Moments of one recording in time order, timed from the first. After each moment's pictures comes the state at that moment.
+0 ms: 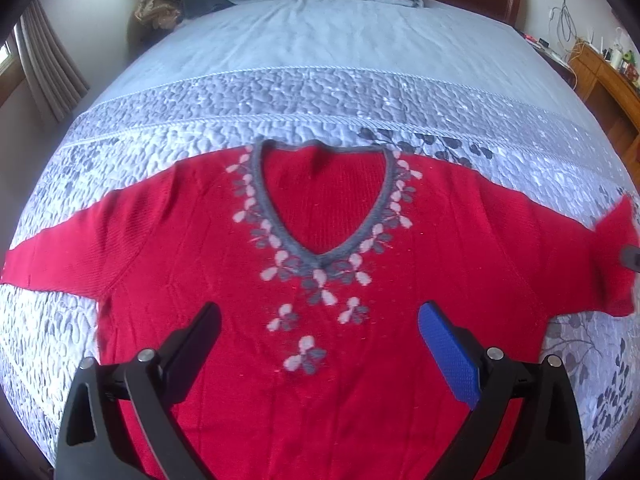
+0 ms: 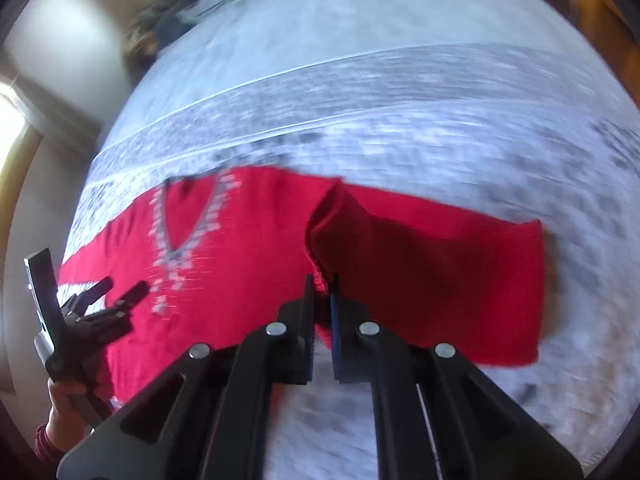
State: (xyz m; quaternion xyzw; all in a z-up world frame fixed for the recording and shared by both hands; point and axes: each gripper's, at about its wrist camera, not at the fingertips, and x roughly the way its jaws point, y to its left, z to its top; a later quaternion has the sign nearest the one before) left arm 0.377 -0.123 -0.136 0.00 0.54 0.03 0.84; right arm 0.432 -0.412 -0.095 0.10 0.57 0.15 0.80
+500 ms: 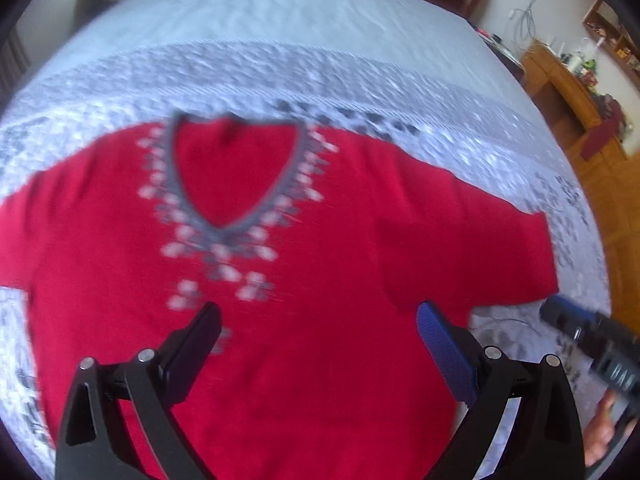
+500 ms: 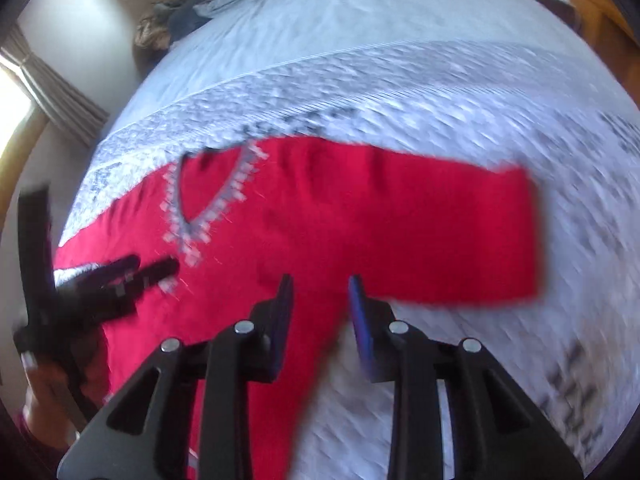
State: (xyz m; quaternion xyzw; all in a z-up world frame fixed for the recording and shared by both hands) left arm 0.381 -0.155 -0.147 -0.07 0.57 -0.09 0.81; right arm 0.352 -0.434 -0.111 0.09 0.56 0.10 0.82
